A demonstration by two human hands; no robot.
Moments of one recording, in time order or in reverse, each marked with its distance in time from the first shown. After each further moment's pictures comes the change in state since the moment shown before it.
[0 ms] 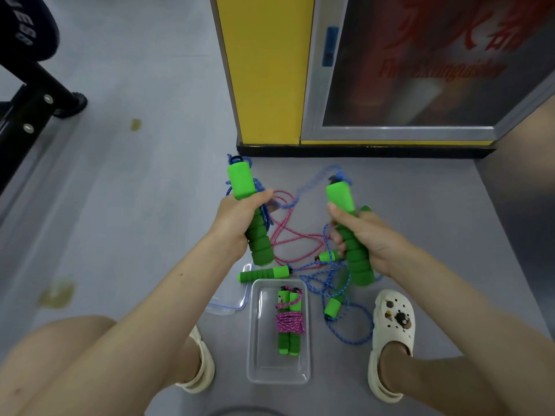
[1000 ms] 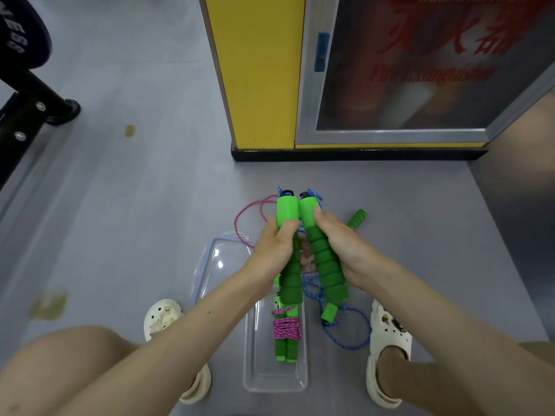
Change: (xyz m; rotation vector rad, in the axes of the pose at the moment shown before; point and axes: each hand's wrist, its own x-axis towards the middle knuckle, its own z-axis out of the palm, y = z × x) left_hand -0.041 -0.026 0.043 0.165 -0.211 0.007; right_hand 0.003 0.006 0.029 0.078 -0.048 0.027
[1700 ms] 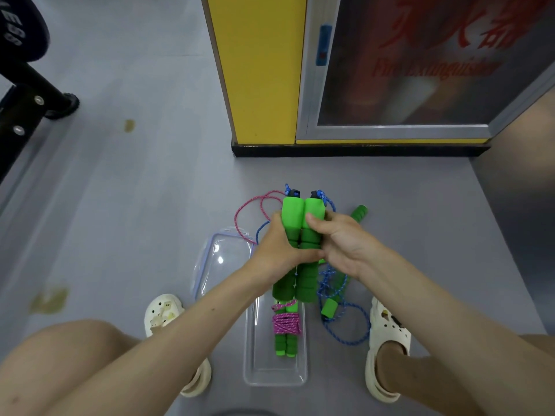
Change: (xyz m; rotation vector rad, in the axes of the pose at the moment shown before) left_hand 0.011 -0.022 -0.007 0.205 -0.084 0.087; right_hand 0.005 -0.001 0.002 0.382 -0.057 0.016
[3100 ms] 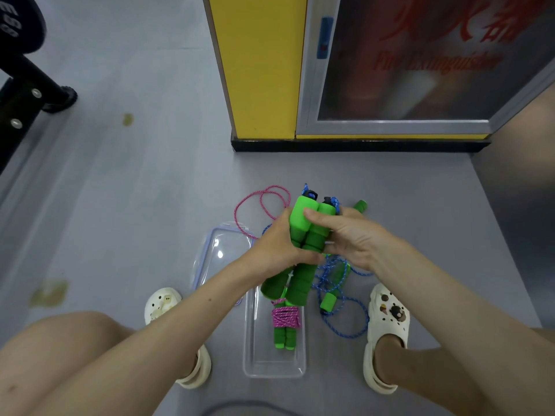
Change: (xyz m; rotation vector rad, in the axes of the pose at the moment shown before) left_hand -0.002 0.001 -0.007 0.129 -0.168 0.019; right_hand -0.010 -0.011 -0.006 -0.276 0.082 0.043
